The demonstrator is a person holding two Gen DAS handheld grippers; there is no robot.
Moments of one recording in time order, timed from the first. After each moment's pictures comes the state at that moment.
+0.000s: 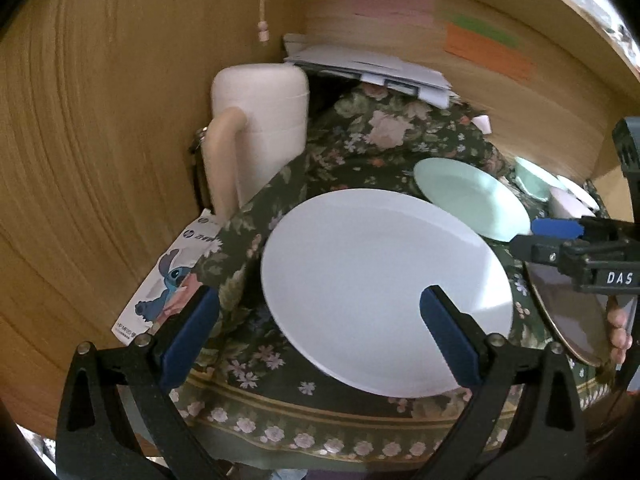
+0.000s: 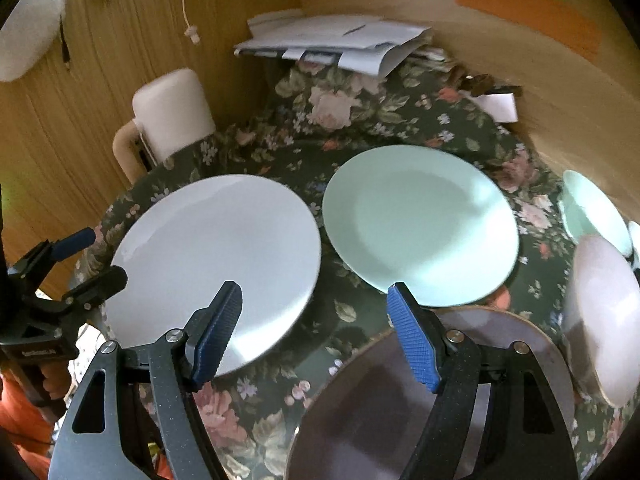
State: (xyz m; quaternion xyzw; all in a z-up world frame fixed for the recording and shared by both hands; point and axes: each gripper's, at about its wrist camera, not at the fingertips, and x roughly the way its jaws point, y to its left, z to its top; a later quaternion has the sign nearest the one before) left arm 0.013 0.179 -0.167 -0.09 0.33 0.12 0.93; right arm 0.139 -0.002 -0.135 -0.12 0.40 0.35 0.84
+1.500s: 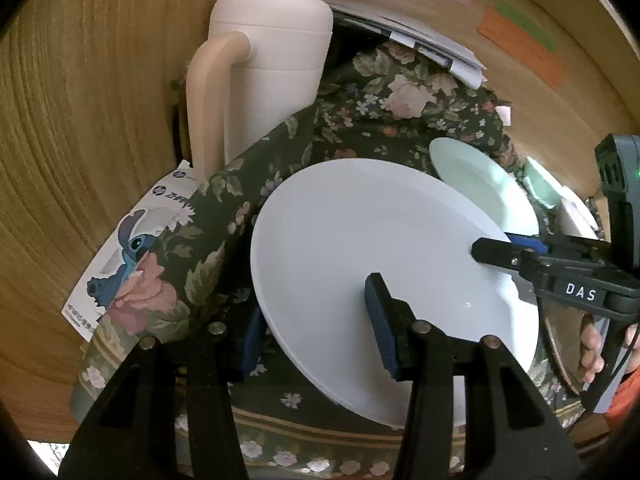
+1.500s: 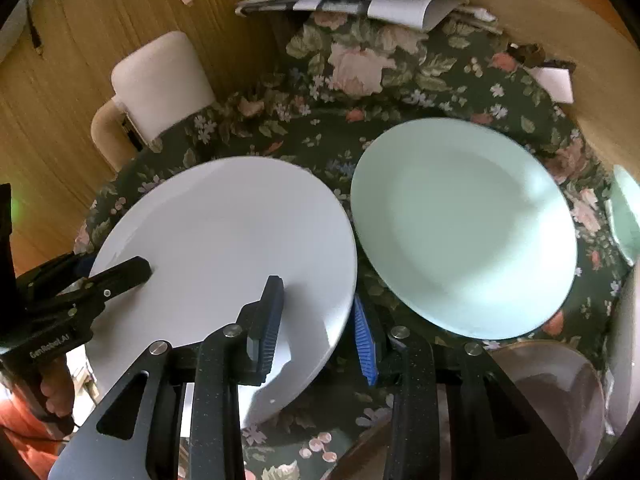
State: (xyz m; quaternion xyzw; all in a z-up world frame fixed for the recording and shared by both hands) left arm 0.041 0.199 -0.192 -0.17 0.39 0.11 0.90; right arm 0.165 0.031 -0.160 -0.13 0.44 0.37 0.81
